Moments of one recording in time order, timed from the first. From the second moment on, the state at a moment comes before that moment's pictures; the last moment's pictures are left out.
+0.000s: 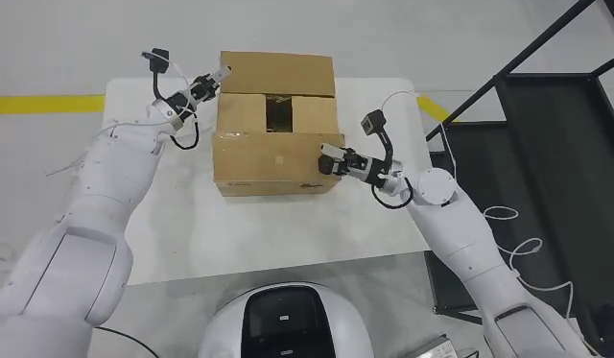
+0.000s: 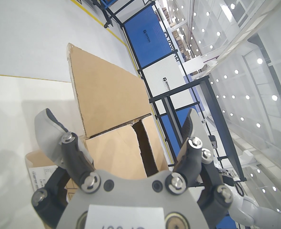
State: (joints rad) left arm 0.35 -1.40 -0.87 -0.22 -0.06 -0.78 -0.46; right arm -1.10 -1.12 1.16 -1.32 0.36 -0.44 0.86
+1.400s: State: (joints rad) left arm 0.39 -1.38 -1.00 -0.24 -0.27 -0.89 -0.90; right arm -1.19 -1.09 1.28 -1.47 0.06 -0.45 0.78
